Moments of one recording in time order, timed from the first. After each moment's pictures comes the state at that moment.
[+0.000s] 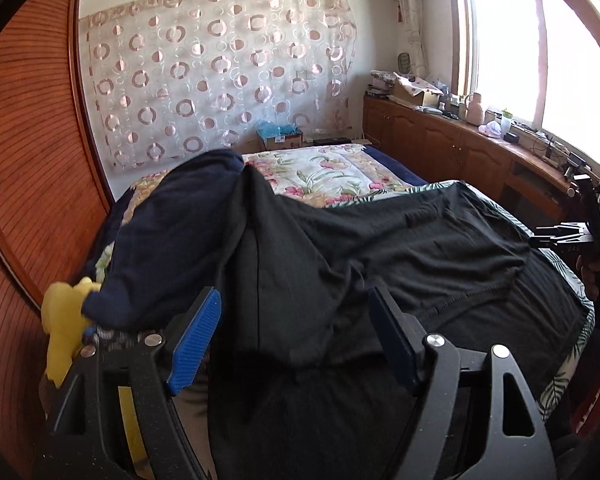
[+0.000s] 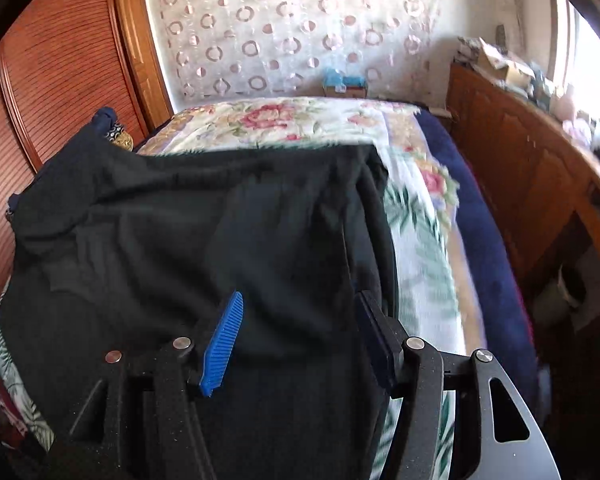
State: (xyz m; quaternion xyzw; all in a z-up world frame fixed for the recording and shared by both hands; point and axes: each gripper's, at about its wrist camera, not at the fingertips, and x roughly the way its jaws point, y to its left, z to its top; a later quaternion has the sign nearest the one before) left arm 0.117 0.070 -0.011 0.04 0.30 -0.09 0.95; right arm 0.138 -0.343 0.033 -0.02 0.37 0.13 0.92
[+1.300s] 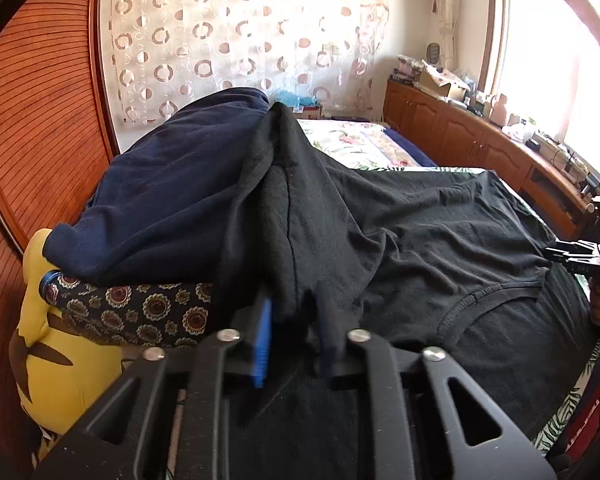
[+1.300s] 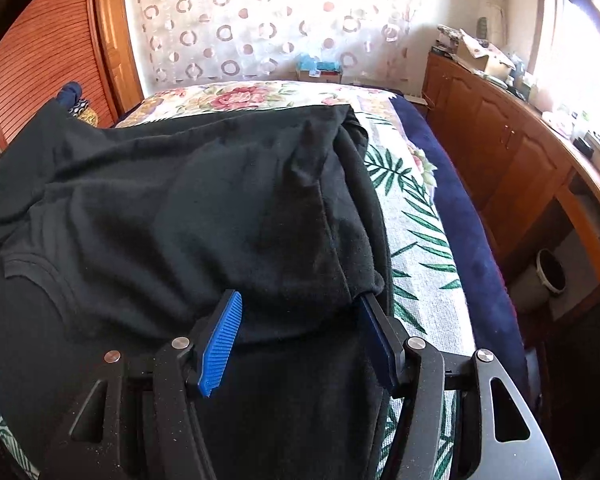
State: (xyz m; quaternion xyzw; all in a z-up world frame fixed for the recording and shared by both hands) left arm 0.149 0.086 -0.063 -0.01 0.35 -0.06 0.93; right arm 0.148 -0.319 0.008 -0.05 0.38 0.07 0.92
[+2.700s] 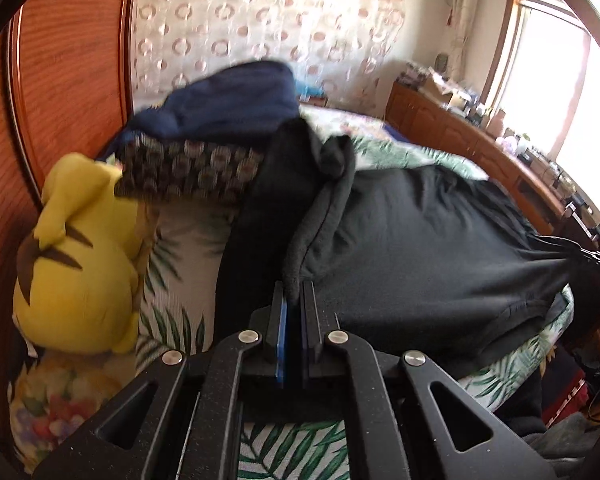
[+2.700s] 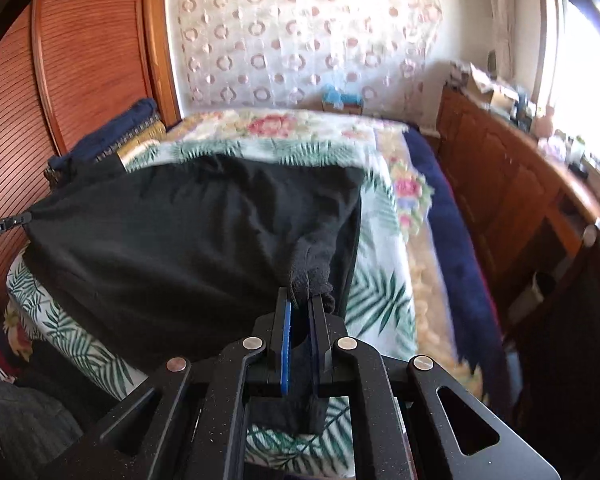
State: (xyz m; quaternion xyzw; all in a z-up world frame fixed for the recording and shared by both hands) left arm 0.045 0.119 -0.083 -0.07 0.38 -0.06 0.92; right arm 0.019 -0.350 0.060 -0.06 0.34 0.12 0.93
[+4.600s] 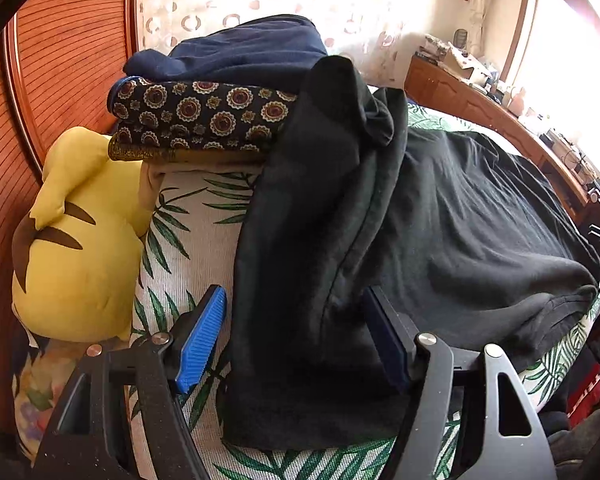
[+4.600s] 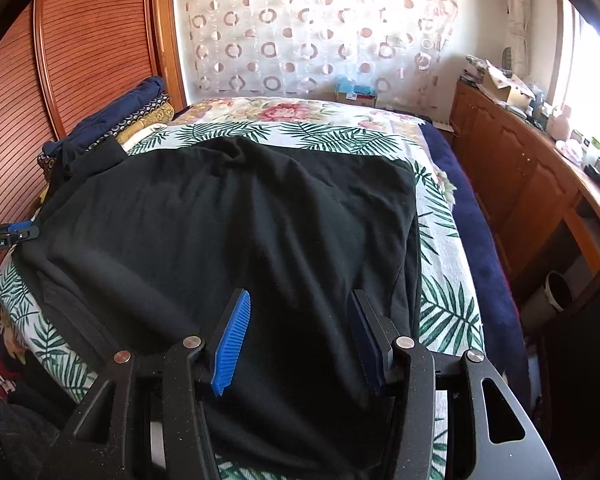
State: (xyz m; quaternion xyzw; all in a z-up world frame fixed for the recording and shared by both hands) left arm 0.067 0.125 -0.116 -0.06 0.42 -0.03 0.91; right arm 0.060 -0.302 0.026 -0.07 0.34 0.13 0.93
